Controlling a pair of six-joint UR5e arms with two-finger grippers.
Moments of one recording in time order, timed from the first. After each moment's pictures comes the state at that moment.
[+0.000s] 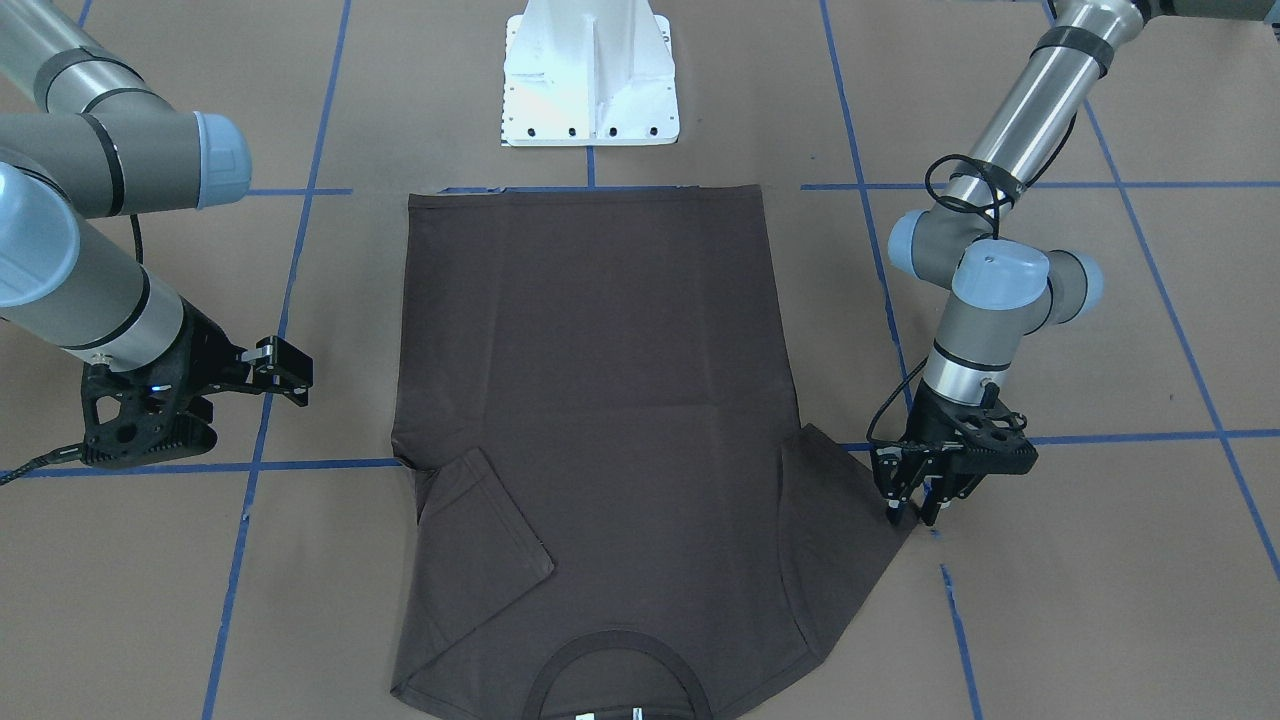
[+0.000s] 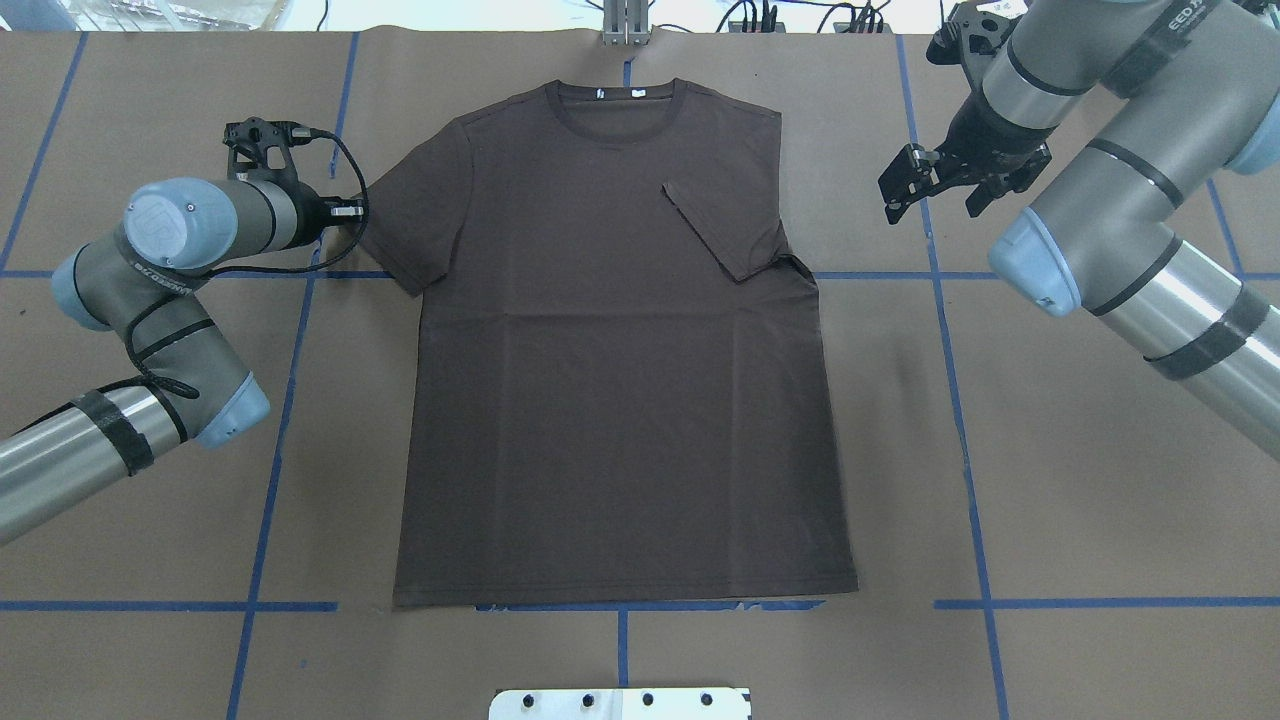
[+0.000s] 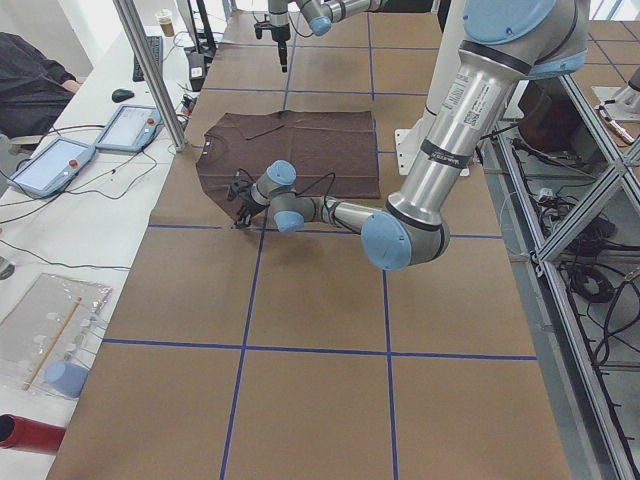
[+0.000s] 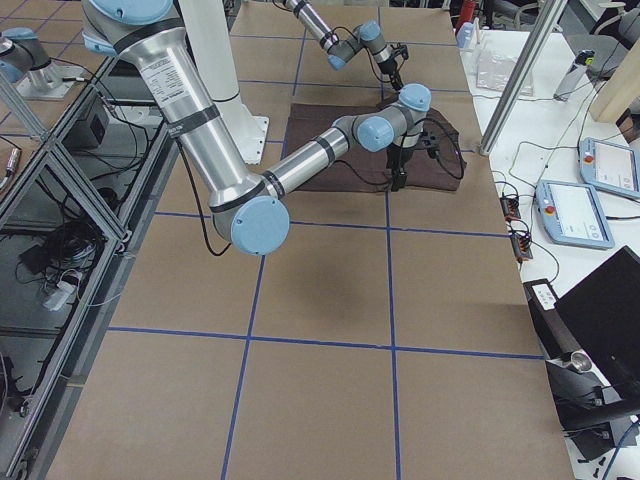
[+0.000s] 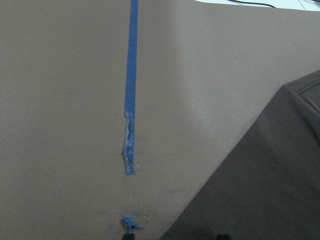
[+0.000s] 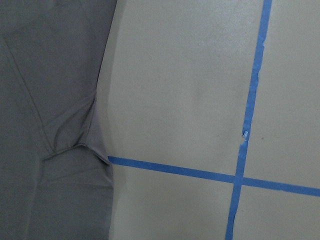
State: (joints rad) left arm -0.79 -2.05 -1.16 -2.54 -1.61 -1.08; right arm 0.99 -1.05 1.62 -1.61 2.25 0.64
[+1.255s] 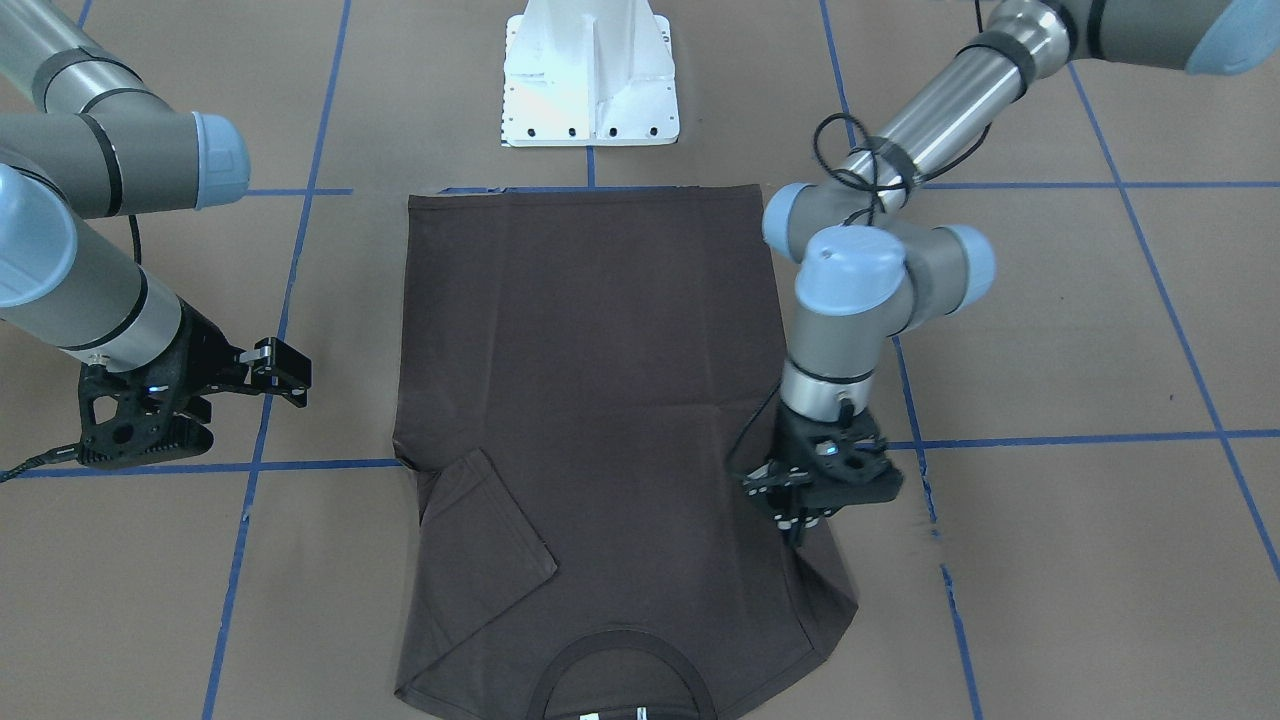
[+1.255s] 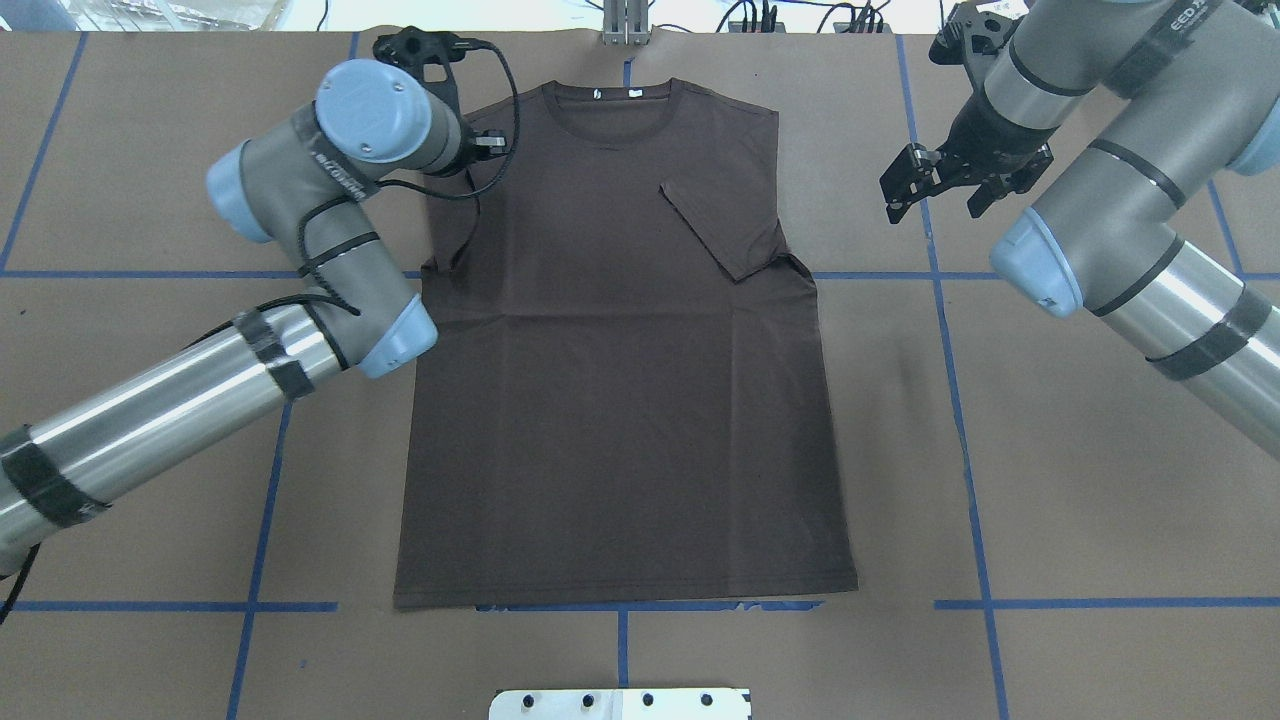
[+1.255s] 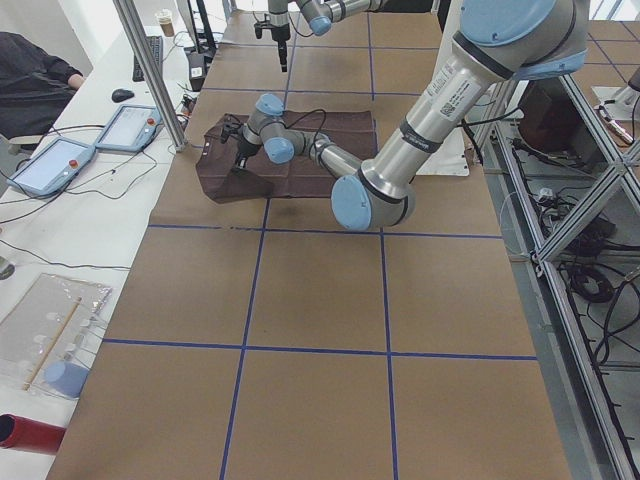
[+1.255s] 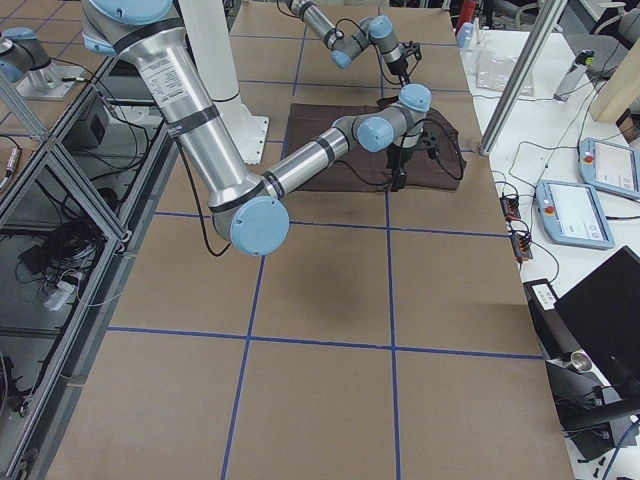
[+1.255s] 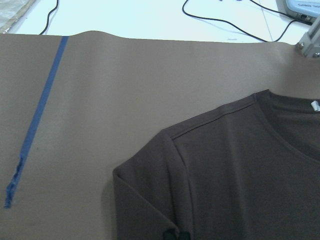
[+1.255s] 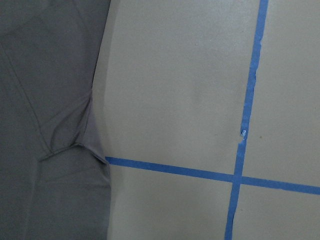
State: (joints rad) left arm -0.75 -2.41 -1.13 -2.10 -1.61 -1.16; right arm 0.99 -1.06 1.62 -1.61 2.25 0.65
